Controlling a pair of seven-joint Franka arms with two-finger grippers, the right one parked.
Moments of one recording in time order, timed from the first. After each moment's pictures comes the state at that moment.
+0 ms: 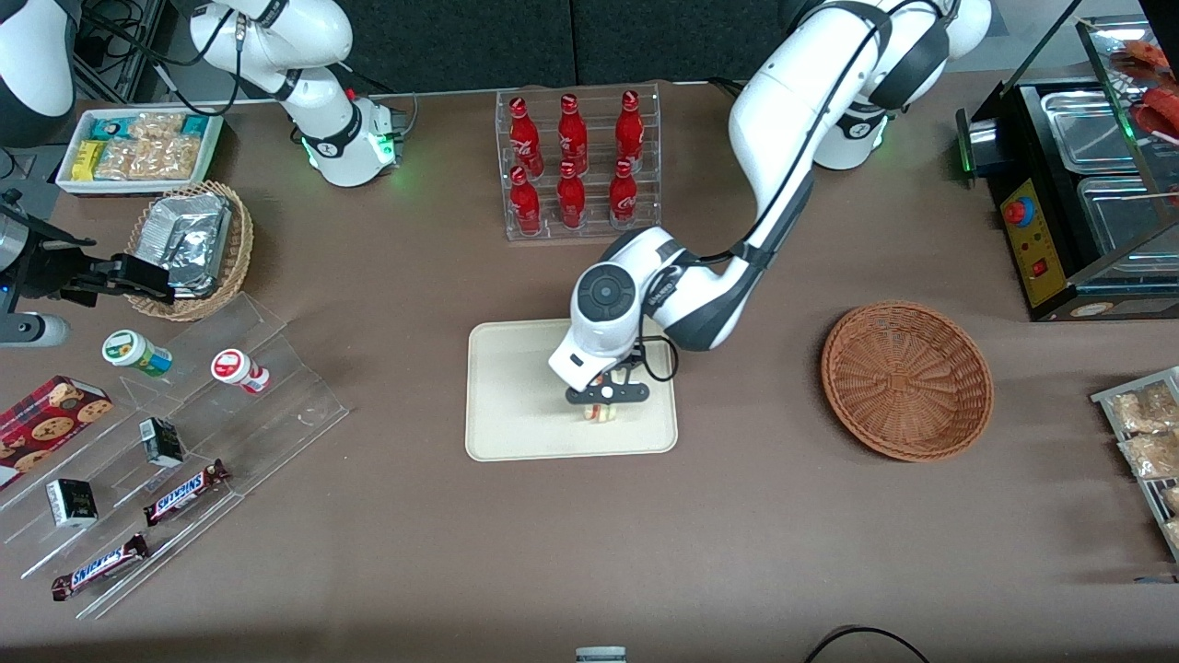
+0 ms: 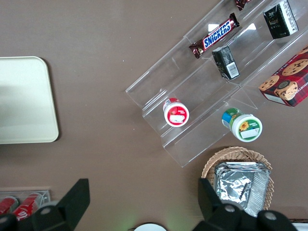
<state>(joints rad) -0.60 0.82 -0.23 -1.34 0.12 2.12 -0.84</state>
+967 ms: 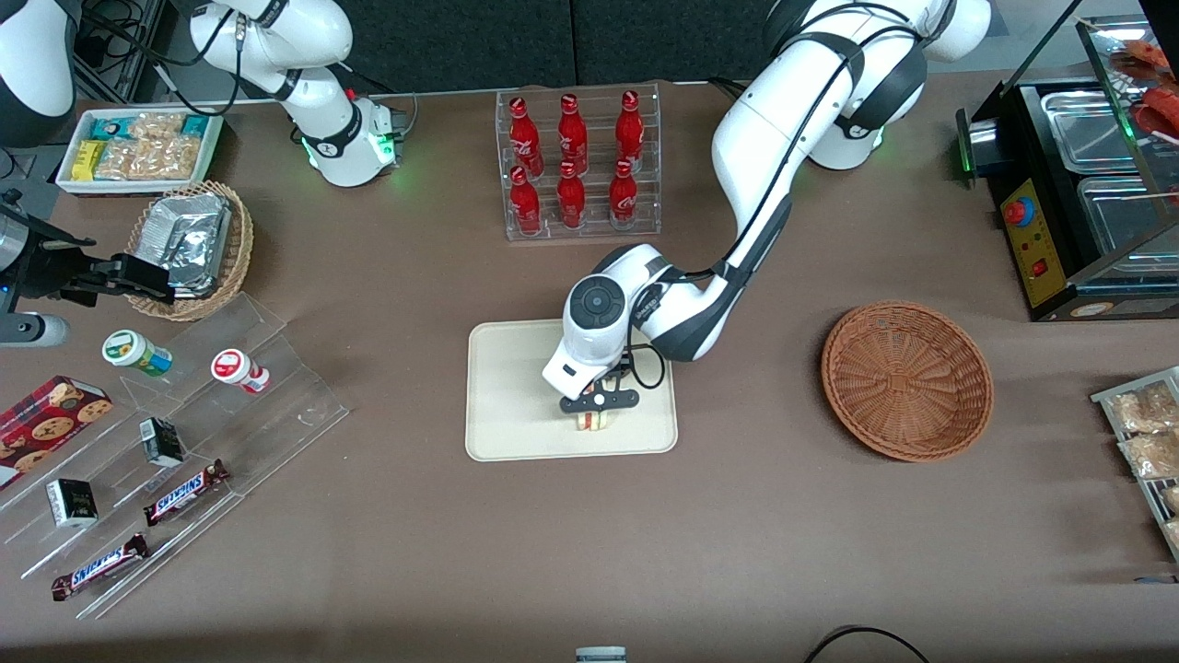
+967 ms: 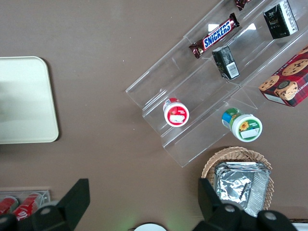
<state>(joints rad) -0.61 0.91 -0.22 -1.29 0.15 2.22 -0.94</state>
